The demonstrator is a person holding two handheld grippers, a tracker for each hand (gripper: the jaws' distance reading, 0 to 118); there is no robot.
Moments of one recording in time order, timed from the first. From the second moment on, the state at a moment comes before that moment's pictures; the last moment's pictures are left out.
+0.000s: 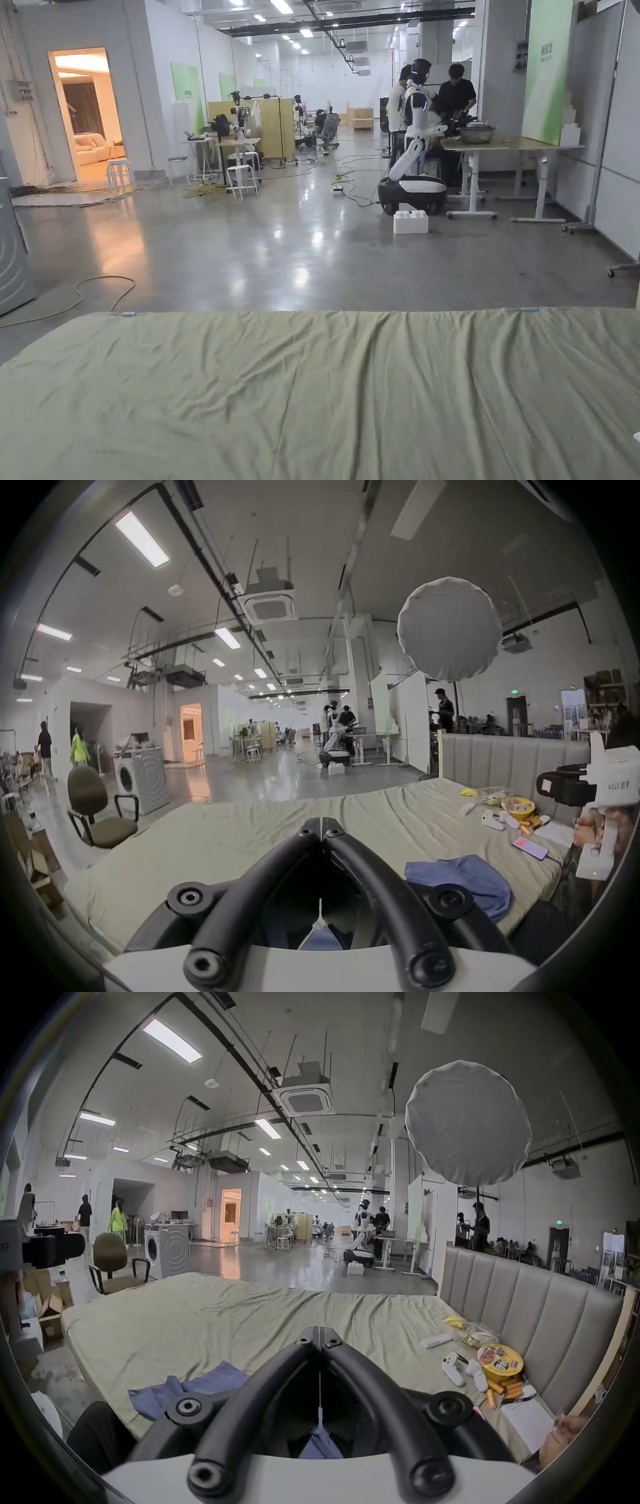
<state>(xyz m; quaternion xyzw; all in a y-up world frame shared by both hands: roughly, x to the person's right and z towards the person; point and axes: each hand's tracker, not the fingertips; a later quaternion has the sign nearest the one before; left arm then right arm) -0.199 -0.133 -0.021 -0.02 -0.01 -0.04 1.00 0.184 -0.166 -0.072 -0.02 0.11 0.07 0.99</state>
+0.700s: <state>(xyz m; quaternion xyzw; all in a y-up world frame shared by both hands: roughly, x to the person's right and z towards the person) -0.190 -0.150 -0.081 -0.11 -0.05 -0.02 0.99 0.209 -0.194 -0.085 -0.09 0.06 0.02 0.99</state>
